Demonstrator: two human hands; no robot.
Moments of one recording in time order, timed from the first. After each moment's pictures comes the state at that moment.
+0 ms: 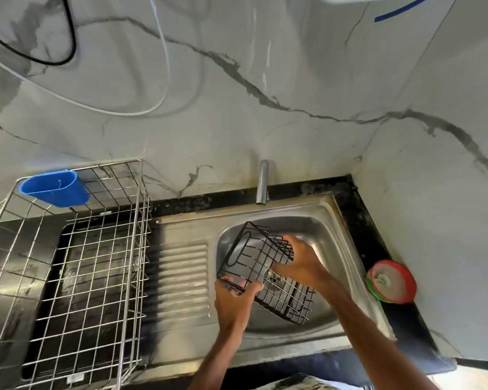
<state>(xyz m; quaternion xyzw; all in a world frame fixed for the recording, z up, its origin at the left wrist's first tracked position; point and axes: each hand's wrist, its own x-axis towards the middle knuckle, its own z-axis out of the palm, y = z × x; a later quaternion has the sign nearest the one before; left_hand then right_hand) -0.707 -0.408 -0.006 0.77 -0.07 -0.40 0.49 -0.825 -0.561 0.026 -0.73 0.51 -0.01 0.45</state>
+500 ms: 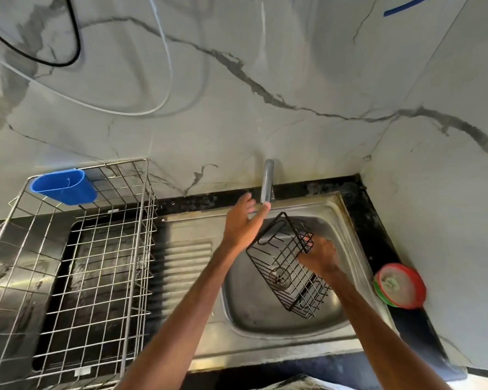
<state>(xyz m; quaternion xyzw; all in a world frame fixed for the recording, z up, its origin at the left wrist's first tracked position) -0.640 -0.543 0.060 0.75 -0.40 -0.32 0.41 -0.838 -0.599 -0.009 -0.67 0.64 0.01 0.37</state>
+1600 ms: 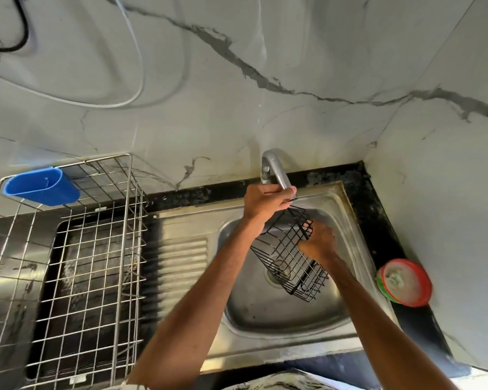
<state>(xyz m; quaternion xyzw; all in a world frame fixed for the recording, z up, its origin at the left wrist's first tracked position) -0.662 -0.620 0.041 0.64 -0.25 -0.50 0.53 -0.827 -0.639 -0.040 -0.67 0.64 -0.03 0.38</state>
